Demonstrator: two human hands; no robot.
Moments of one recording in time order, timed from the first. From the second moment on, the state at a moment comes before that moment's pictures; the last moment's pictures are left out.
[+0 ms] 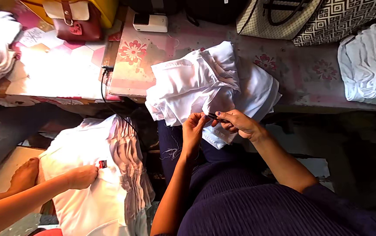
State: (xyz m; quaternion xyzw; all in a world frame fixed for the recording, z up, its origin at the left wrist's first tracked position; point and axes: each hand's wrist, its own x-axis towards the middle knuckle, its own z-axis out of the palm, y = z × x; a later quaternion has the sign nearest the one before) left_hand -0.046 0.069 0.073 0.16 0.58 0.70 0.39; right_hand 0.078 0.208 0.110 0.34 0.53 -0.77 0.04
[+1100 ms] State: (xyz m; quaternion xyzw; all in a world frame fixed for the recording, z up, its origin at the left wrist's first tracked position) left_hand -0.037 0.082 0.050 0.25 0.56 0.74 0.25; right_hand 0.055 0.188 0.084 0.38 0.61 -0.67 -0.21
